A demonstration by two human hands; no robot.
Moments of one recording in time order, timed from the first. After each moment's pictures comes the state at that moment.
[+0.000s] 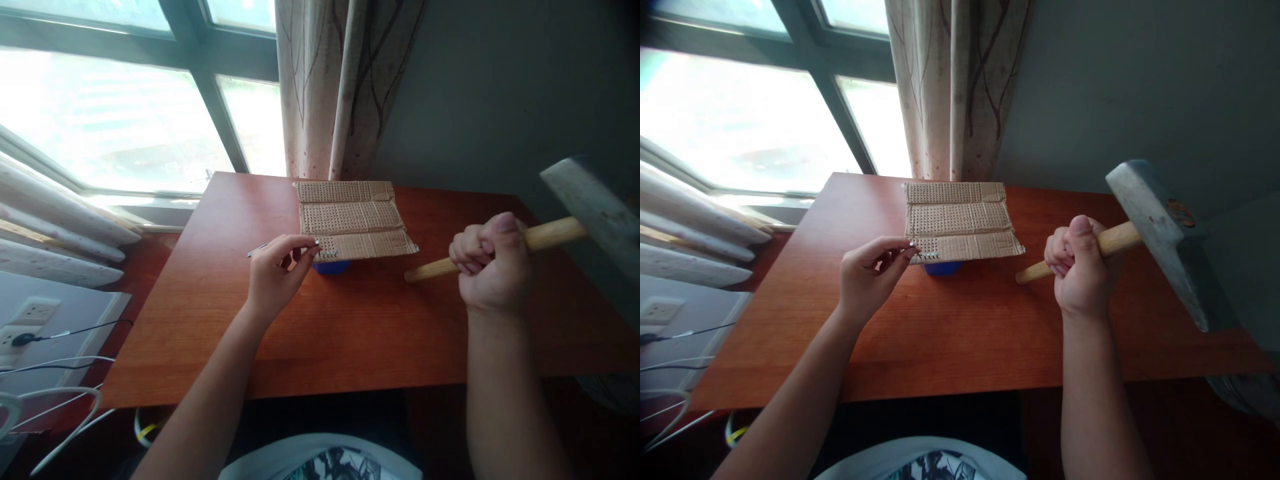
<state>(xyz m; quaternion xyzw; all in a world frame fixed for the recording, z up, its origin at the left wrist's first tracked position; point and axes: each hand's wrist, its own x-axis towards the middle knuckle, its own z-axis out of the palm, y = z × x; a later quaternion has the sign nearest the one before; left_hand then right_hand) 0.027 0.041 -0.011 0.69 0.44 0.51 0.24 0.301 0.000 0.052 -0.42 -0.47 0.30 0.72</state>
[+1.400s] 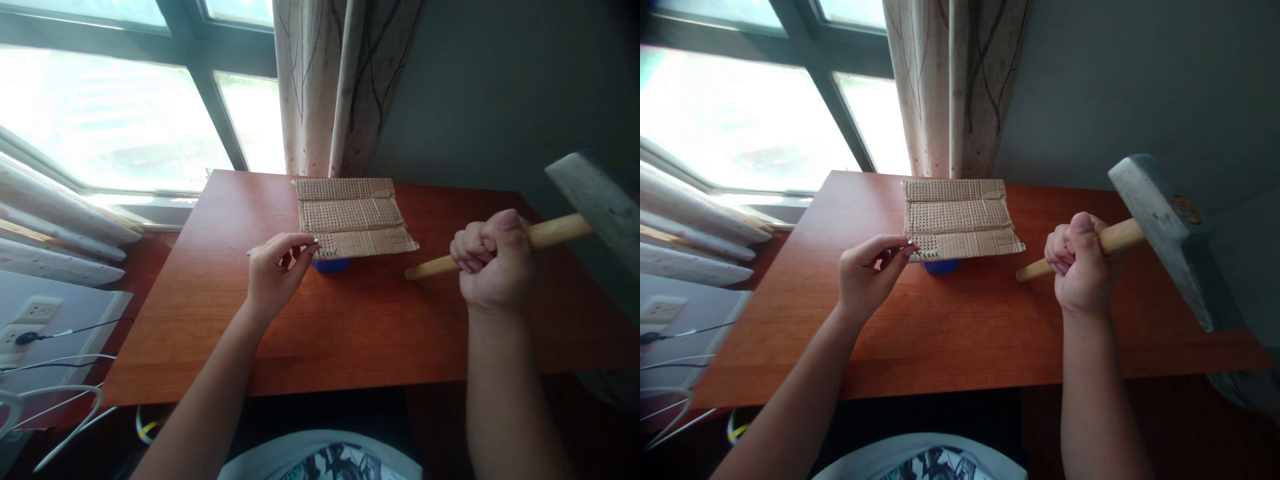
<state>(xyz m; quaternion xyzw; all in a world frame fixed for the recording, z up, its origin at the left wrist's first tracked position) 0.029 0.040 -0.010 0.69 0.43 0.52 0.24 0.300 0.000 0.053 -0.42 -0.47 0.30 0.72</state>
